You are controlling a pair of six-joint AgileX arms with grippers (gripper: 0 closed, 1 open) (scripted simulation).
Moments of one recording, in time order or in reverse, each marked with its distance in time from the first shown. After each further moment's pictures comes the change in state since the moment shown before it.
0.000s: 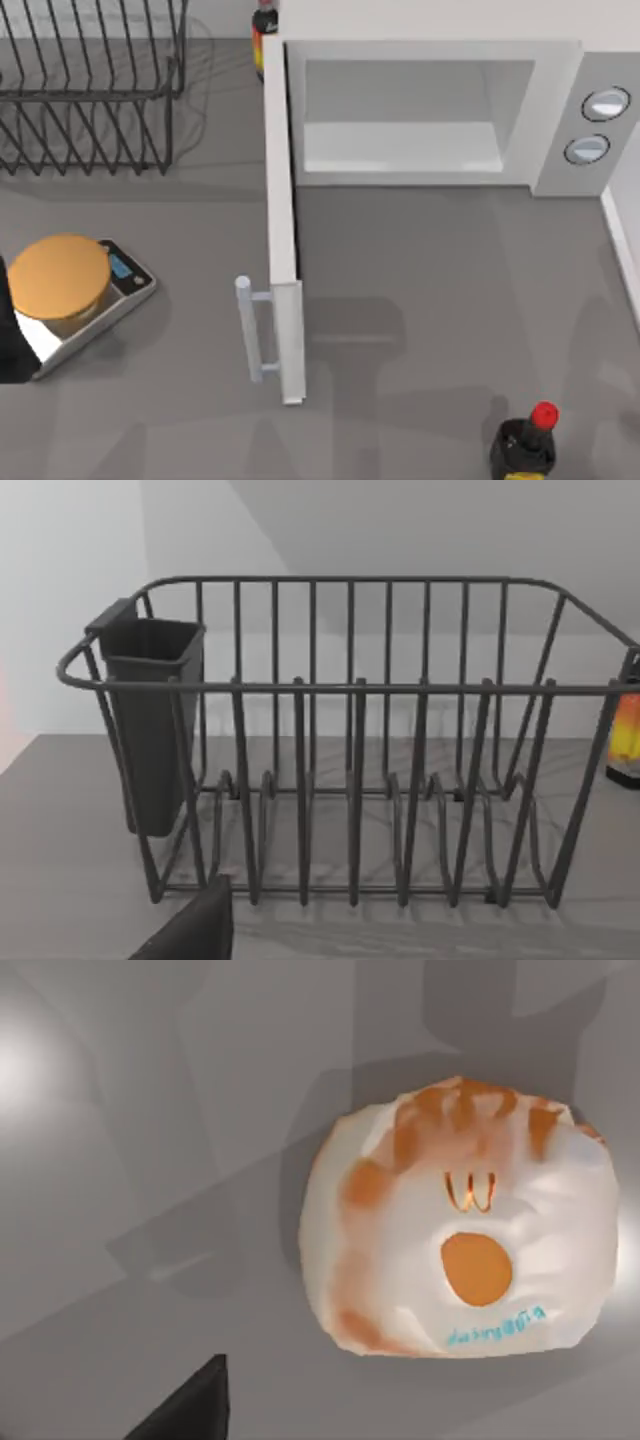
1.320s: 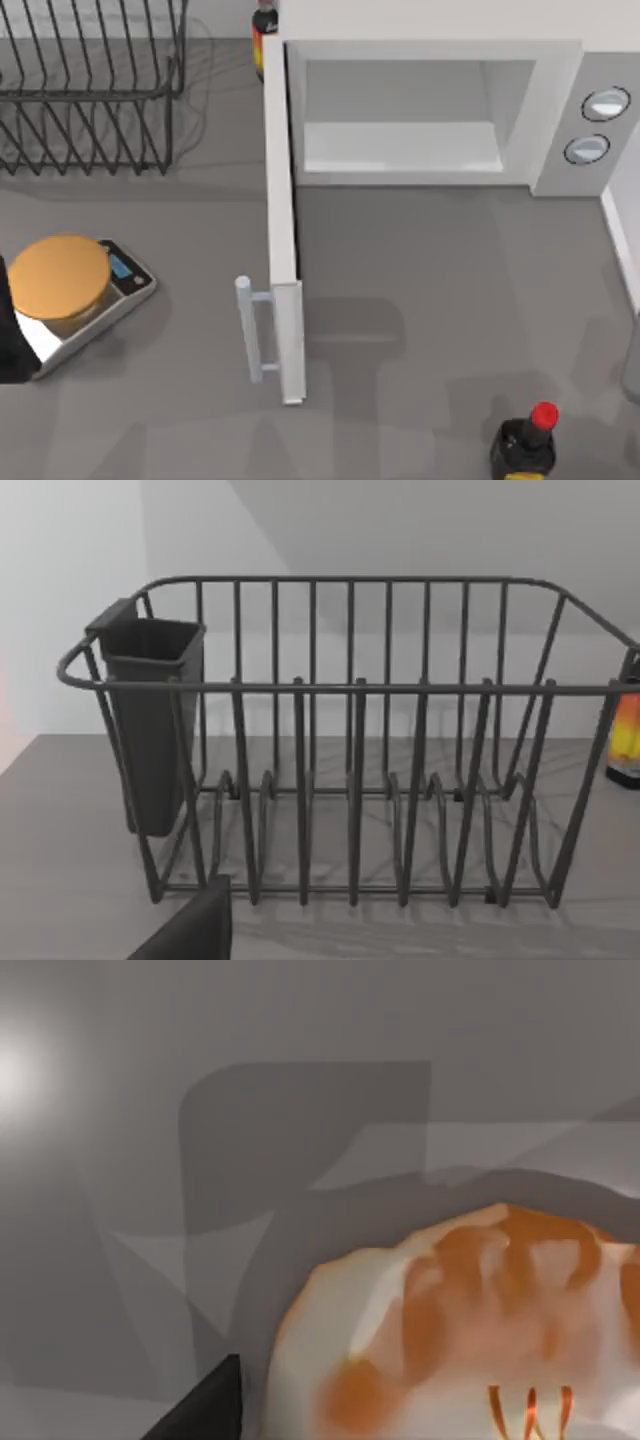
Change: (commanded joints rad) left arm 0.000 0.000 0.000 0.000 0.000 0.000; right arm 0.004 0.206 -0.197 0.399 0.000 0.003
